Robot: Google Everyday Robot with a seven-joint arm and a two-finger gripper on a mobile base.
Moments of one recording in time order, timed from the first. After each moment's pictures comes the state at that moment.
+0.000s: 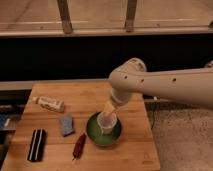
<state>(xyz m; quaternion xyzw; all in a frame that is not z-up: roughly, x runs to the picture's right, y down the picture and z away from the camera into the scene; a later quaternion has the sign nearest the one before) 0.056 0.085 0.688 -0.24 0.08 0.44 0.86</state>
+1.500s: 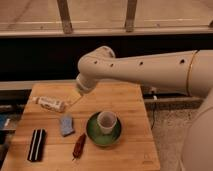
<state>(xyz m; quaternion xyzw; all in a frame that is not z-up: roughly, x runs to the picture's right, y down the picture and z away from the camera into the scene) -0.119 0.022 0.678 -0.27 -0.10 0.36 0.89</state>
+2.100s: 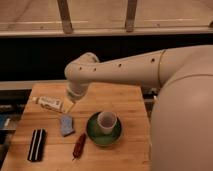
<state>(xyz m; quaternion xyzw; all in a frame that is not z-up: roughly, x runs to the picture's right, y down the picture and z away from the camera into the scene) -0.166 0.078 0.715 -0.32 -0.07 0.28 0.90</state>
